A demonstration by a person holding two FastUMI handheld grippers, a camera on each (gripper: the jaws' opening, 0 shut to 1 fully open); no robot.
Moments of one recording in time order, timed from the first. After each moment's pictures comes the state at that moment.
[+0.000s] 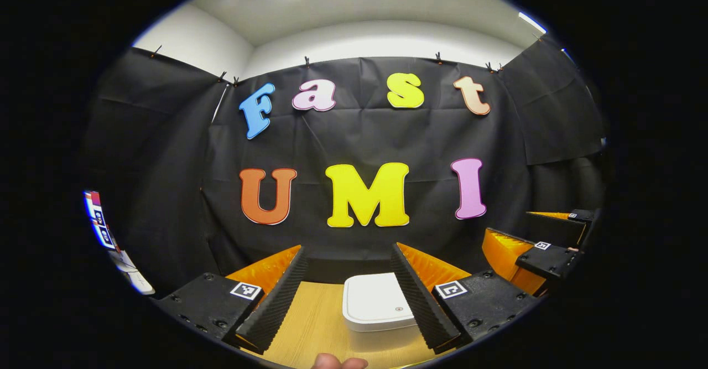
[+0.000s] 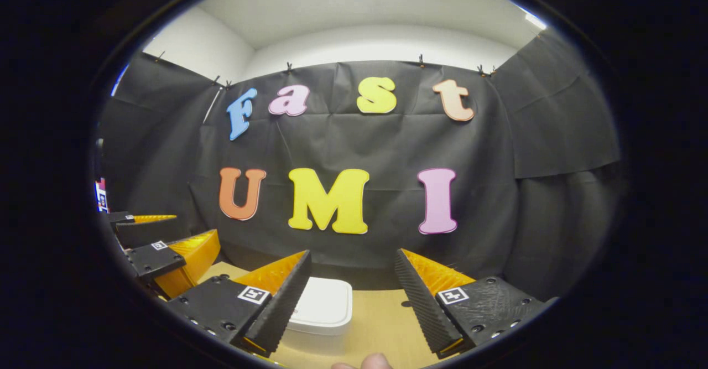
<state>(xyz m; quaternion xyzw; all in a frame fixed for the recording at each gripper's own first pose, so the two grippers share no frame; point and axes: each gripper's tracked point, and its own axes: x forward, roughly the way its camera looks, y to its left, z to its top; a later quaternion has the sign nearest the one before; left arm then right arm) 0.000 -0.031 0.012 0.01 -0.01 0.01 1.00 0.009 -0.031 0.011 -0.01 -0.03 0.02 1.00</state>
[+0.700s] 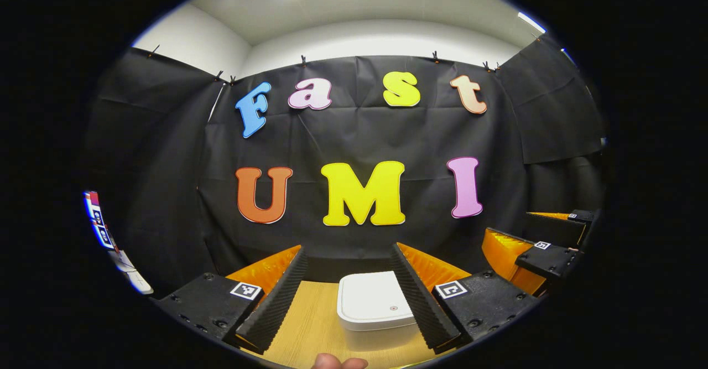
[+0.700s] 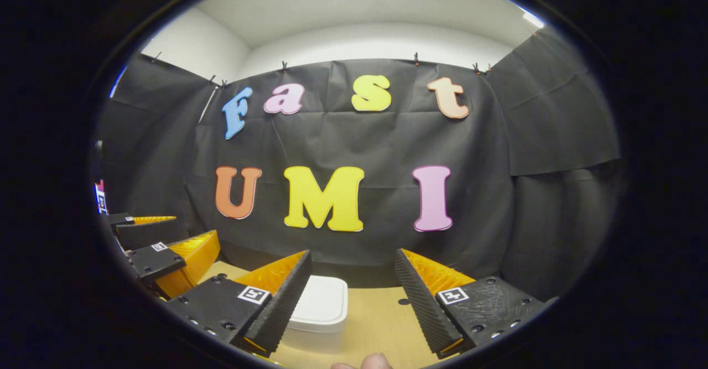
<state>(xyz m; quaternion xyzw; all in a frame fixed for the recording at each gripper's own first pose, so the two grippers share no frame) -0.001 -0.042 0.012 0.01 -0.01 0.00 1.00 0.007 -0.041 0.009 -0.01 -0.02 0.01 1.00</state>
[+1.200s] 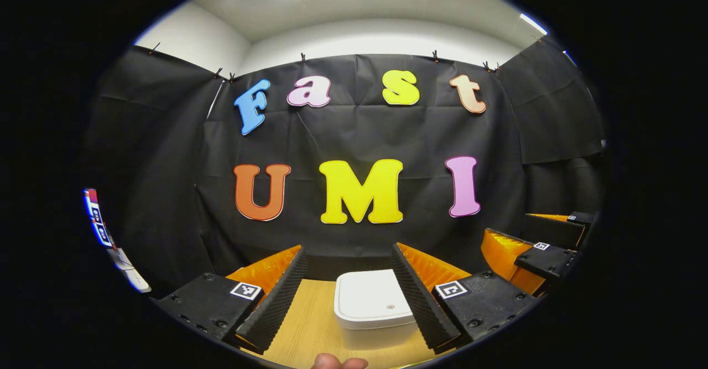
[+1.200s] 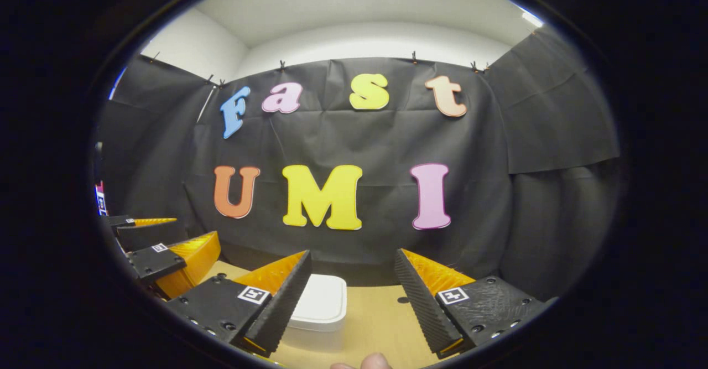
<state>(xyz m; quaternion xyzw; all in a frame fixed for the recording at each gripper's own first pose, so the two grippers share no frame) -0.002 -0.042 0.011 0.01 0.00 0.00 1.00 0.005 -0.042 0.007 0.00 -0.02 0.00 1.00</state>
